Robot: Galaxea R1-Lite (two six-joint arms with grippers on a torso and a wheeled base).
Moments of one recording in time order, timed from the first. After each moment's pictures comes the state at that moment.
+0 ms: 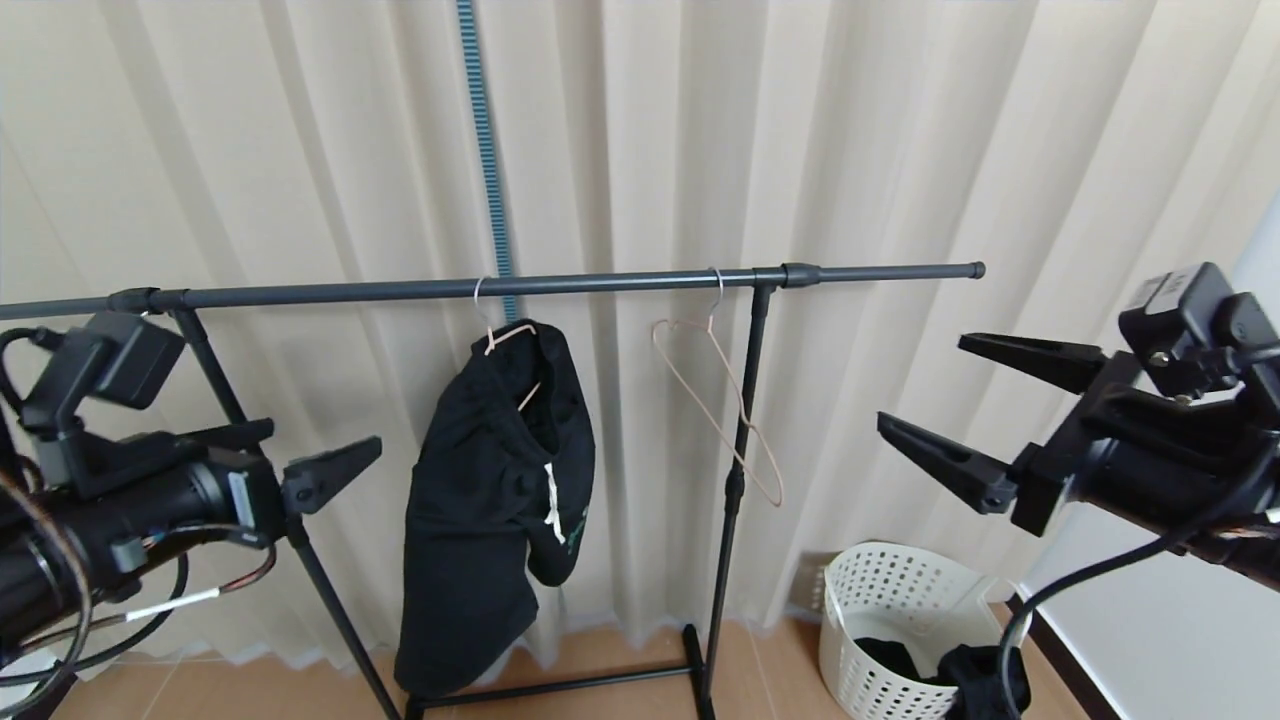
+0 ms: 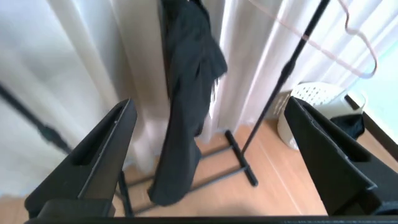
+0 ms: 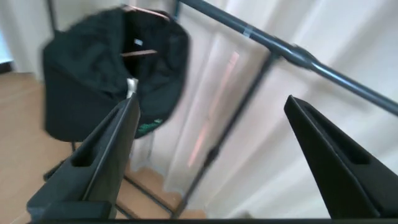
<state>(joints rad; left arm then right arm) -0.12 1.29 -0.46 -0.57 -0.15 0.03 0.42 1.35 -0.52 -0.74 0.16 -0.25</state>
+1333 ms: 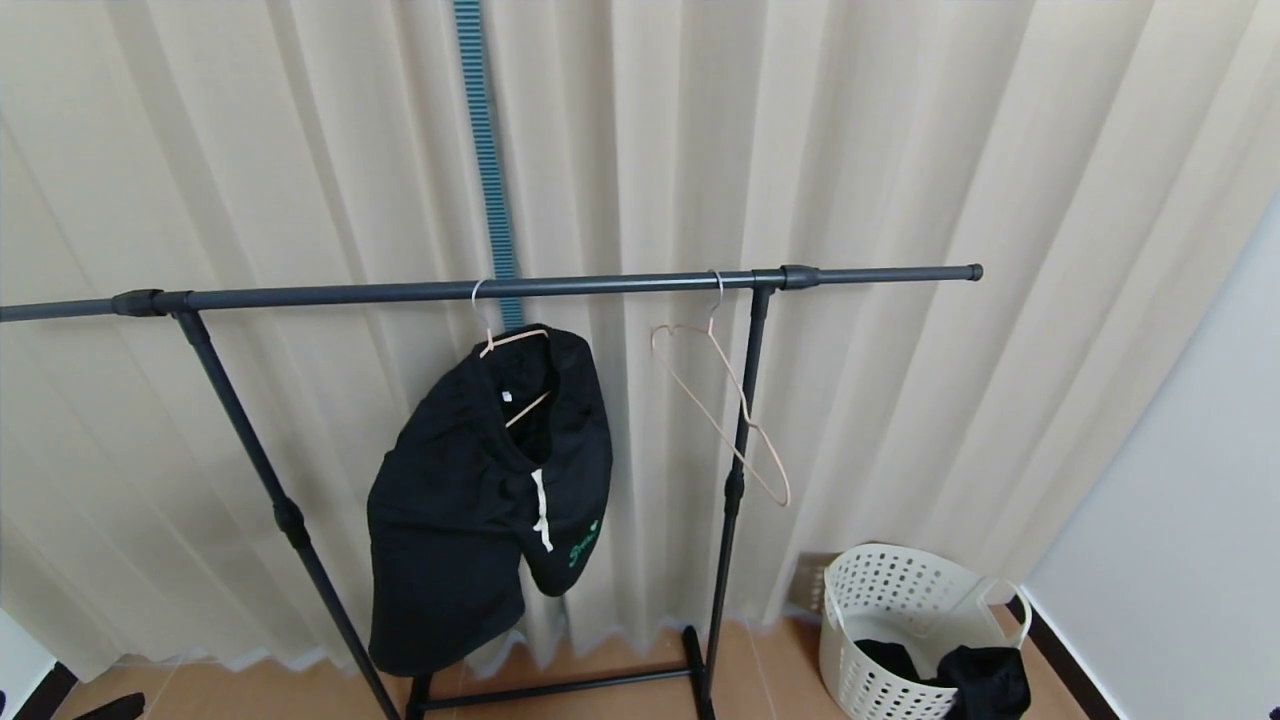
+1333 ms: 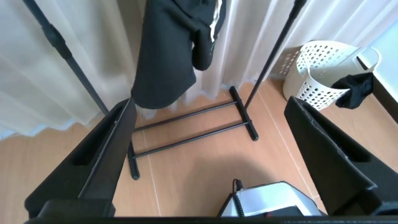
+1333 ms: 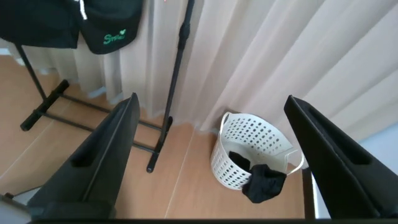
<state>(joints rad) -0.06 0.72 0.00 -0.32 -0.14 0.03 0.50 0.33 0.00 -0.08 -0.23 -0.15</state>
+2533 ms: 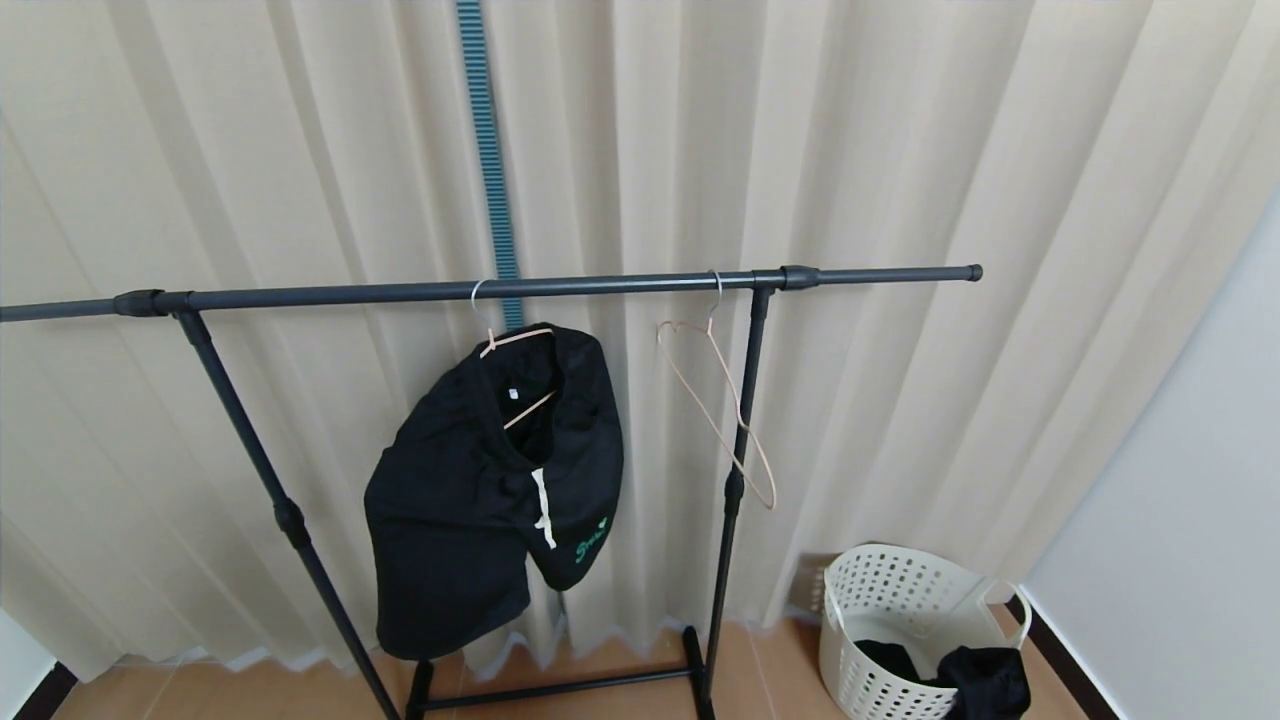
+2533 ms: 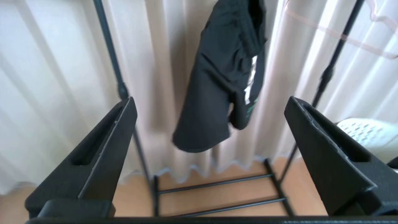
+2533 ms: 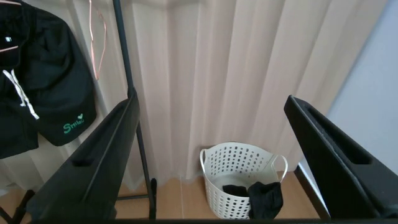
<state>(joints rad) 0.01 0.04 0.00 -0.02 -0.02 0.07 0.00 0.00 0.00 -0.05 -0.04 0.01</state>
